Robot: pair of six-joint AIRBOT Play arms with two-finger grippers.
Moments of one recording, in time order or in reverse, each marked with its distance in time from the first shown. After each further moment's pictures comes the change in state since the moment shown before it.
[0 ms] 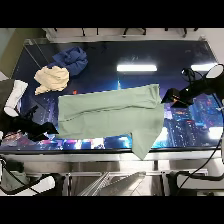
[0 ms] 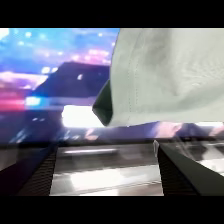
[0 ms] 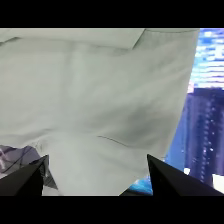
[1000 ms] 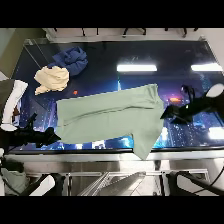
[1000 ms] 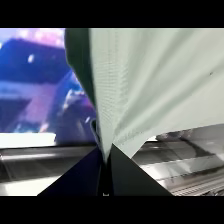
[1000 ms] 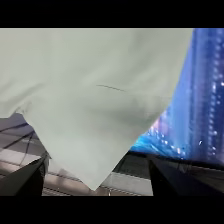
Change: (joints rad) left arm 0.091 0.206 -0.258 -0.230 0.082 0.047; right arm -0.046 0.208 -0.381 0.005 -0.049 -0.026
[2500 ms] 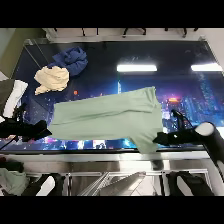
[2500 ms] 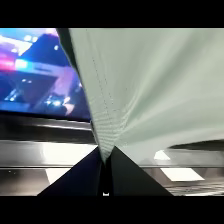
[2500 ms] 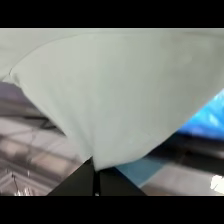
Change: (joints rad) left arm -0.108 0.124 0.224 0.182 -0.172 -0.184; right arm 0.104 0.496 -0.531 0.140 -0.171 -0.090
